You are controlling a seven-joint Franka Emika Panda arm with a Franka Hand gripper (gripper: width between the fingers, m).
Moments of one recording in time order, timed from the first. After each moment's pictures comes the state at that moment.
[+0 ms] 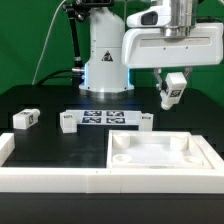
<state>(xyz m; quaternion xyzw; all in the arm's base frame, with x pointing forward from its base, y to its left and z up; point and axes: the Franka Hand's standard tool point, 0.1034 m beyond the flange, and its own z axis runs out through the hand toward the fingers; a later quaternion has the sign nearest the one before) 0.453 0.113 0.109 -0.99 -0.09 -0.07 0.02</state>
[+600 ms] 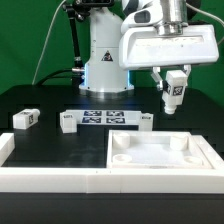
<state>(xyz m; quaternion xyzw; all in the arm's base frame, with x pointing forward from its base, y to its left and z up) 0.469 0.110 0.114 -0.98 -0.10 -0.19 0.03</state>
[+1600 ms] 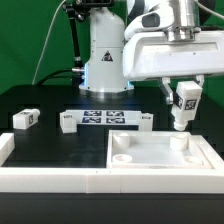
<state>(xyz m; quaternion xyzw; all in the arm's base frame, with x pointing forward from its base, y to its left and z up) 0.542 0.109 0.105 -0.97 -0.12 -0.20 0.03</state>
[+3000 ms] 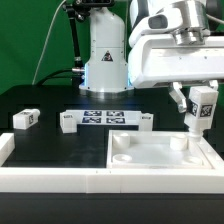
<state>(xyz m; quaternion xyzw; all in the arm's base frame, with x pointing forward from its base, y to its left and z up) 0.604 0.119 0.109 -0.95 -0.13 -0.28 0.03</state>
